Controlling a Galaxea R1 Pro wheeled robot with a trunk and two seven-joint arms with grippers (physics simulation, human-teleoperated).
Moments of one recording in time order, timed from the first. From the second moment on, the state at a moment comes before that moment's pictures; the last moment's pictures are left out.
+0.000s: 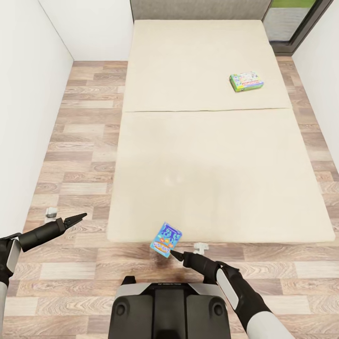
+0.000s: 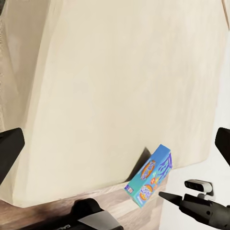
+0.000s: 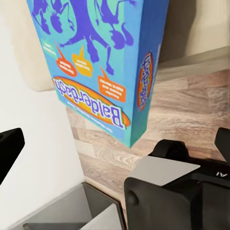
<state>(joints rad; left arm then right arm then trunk) -0.73 0.36 0.55 -0.77 0.03 0.66 -1.29 -0.54 0.06 0.10 -0.72 -0.39 0.33 0.61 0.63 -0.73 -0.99</state>
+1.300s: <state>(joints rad) -0.73 0.36 0.55 -0.77 0.03 0.66 -1.30 -0.54 0.07 0.10 -0.71 -0.39 0.30 0.61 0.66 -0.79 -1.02</state>
